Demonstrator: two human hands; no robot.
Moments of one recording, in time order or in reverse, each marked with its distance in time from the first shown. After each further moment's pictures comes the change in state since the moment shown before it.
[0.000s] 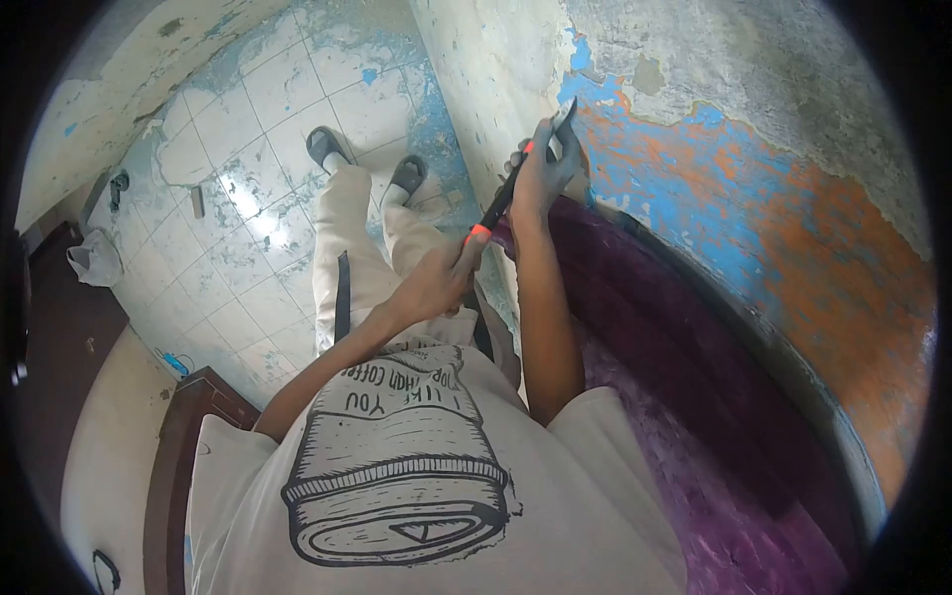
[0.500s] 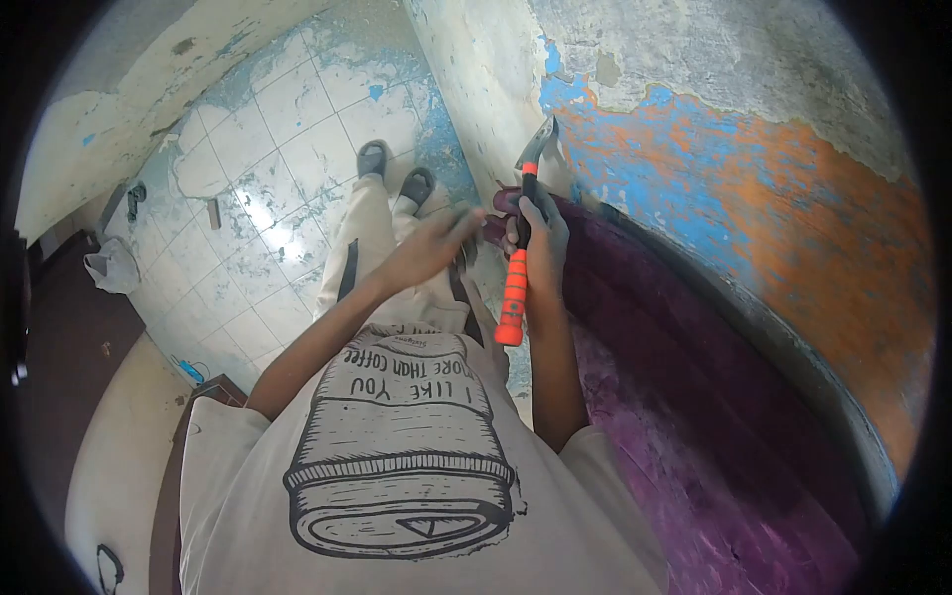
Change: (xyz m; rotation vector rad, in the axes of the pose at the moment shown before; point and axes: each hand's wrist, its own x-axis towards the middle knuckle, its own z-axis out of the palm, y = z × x) left_hand 0.004 0.043 -0.012 0.193 -0.080 0.248; right_hand -0.072 -0.047 -0.077 0.080 -0.310 0.286
